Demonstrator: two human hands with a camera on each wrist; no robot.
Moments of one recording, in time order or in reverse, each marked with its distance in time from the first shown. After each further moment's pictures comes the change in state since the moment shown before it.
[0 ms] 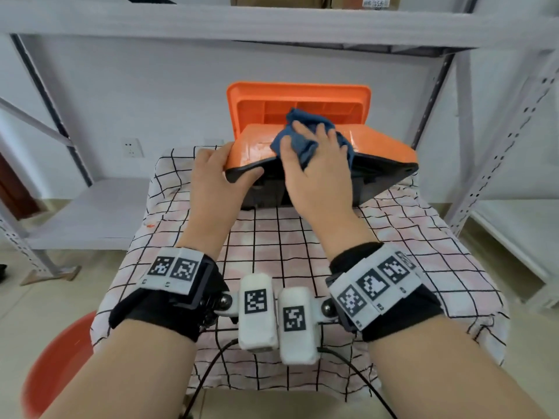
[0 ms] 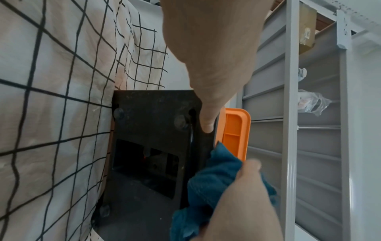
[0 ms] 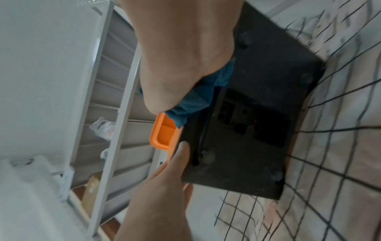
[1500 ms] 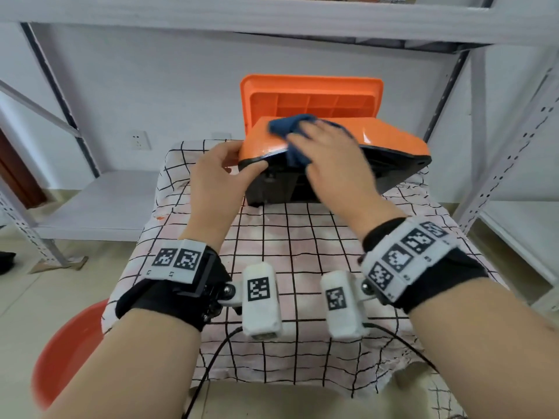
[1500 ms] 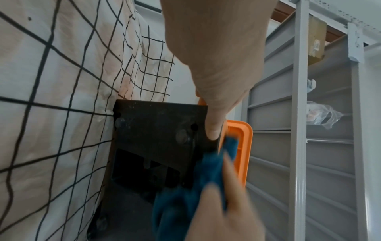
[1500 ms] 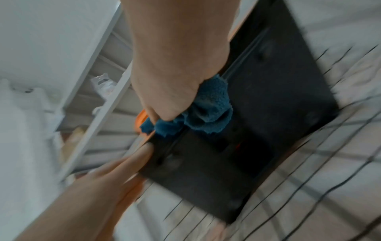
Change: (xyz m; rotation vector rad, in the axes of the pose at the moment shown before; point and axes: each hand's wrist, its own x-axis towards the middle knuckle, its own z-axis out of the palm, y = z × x) left_hand -0.002 -0.001 -0.012 -0.148 0.032 -0.081; right_hand 0.023 0.024 -0.005 -0.390 -0.176 -0.454
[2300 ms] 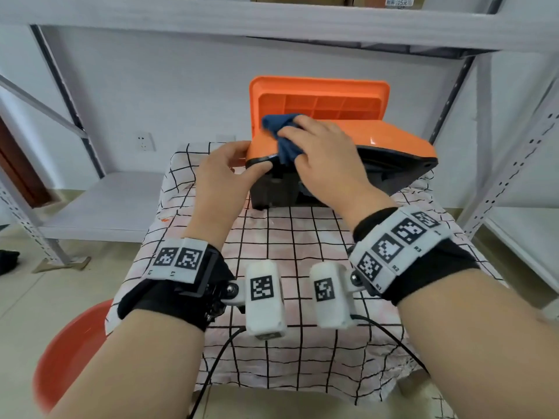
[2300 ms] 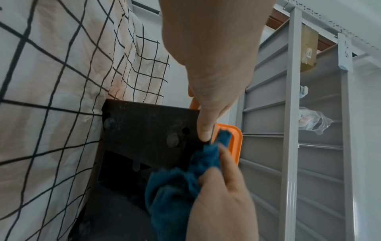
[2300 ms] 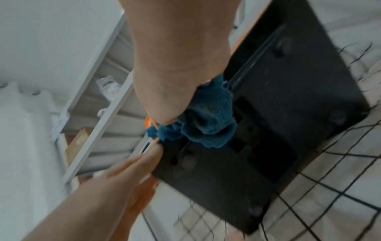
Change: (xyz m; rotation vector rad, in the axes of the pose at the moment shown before) left_hand 0.008 -0.002 -0.002 0.000 -0.046 0.016; right_hand 0.018 -0.014 0.000 0.069 0.044 0.026
